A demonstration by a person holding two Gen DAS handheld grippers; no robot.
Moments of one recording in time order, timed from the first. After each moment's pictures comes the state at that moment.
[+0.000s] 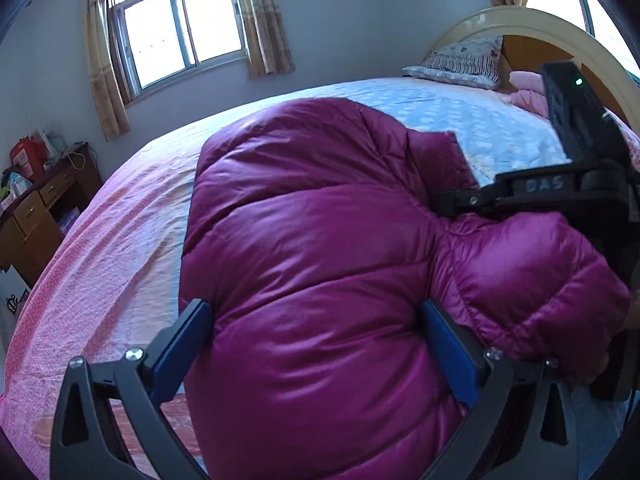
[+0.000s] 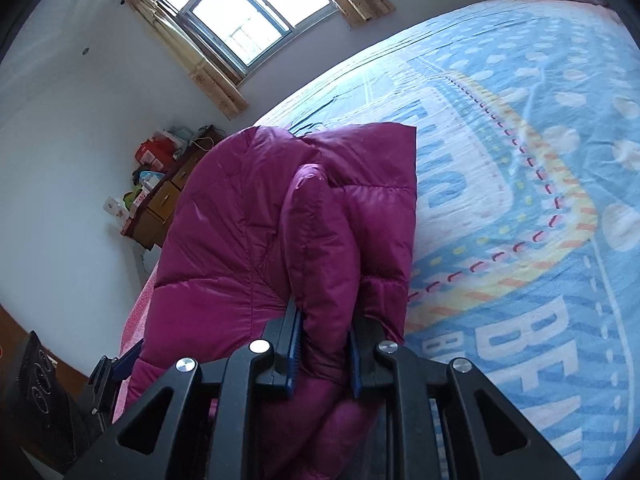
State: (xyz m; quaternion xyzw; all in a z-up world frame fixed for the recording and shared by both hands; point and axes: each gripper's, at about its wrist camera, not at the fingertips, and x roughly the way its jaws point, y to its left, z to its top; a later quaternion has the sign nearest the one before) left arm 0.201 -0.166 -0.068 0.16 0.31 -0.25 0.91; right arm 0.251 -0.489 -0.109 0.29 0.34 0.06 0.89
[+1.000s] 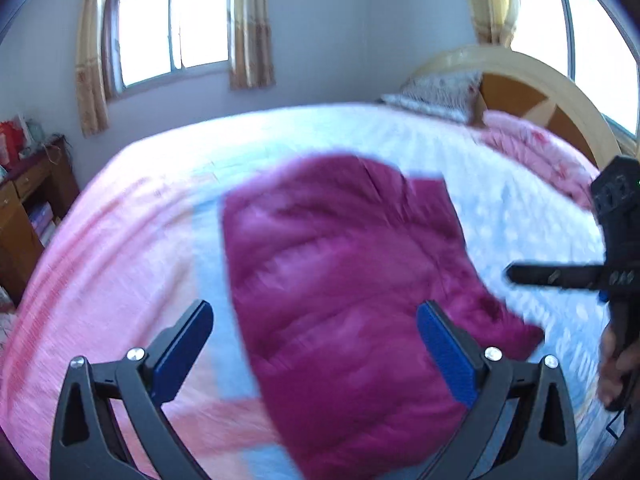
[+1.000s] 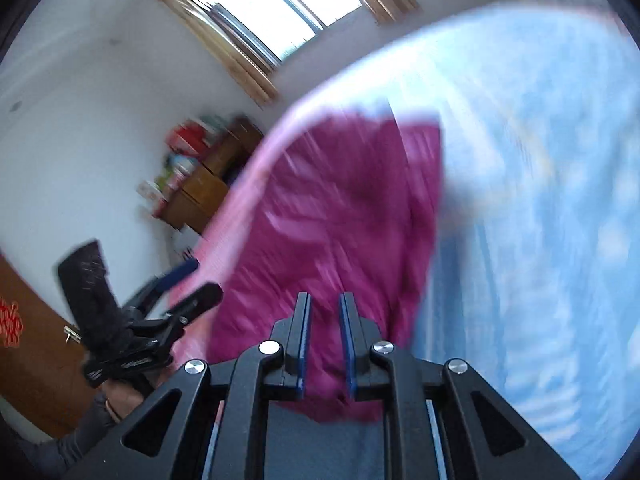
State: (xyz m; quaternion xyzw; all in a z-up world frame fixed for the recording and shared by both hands) left arm 0.229 -0.104 0.004 0.10 0.29 -0.32 0.90; right arm 0.161 -0.458 -0.036 0.28 0.32 0.12 0.90
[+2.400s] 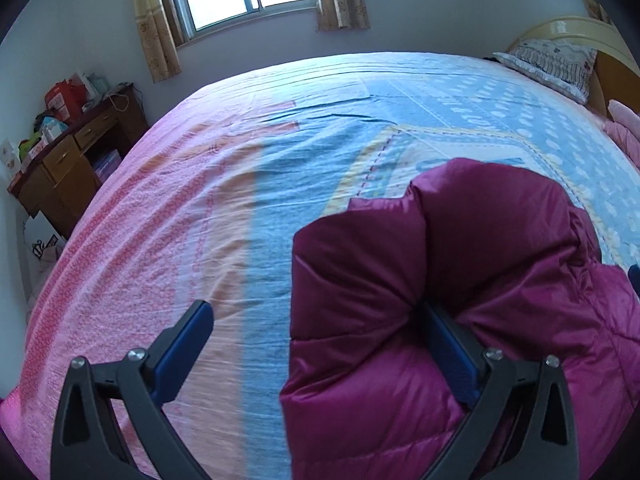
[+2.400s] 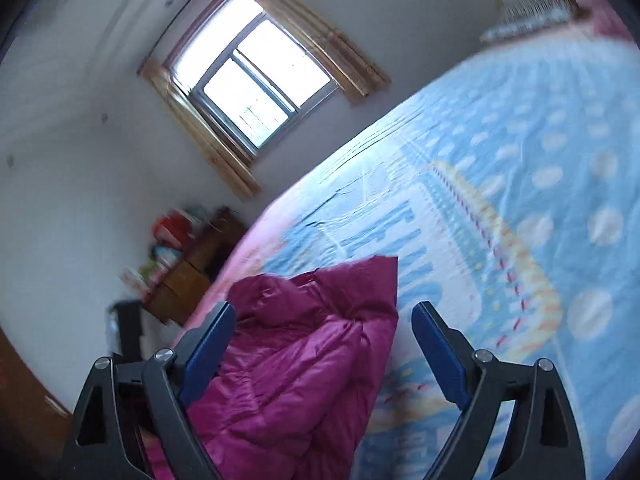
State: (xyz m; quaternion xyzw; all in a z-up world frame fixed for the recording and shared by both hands) left arm 0.362 -0.162 -0.059 0.13 0.39 -0.13 0.90; right arm 0.247 -0.529 -0.088 0.37 0.19 0.05 0.91
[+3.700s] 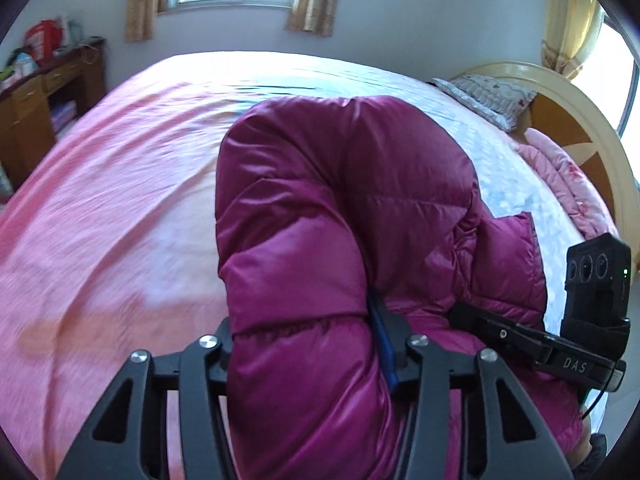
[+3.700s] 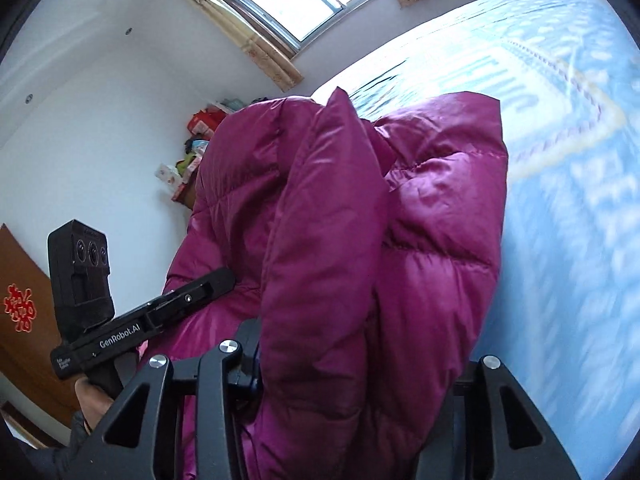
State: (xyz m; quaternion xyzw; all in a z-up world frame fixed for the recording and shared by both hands) left arm 0.217 -0.079 -0.043 0.01 0.42 -0.24 0.87; right arm 0.220 -0.366 -0.111 0.31 0.35 0.17 0.87
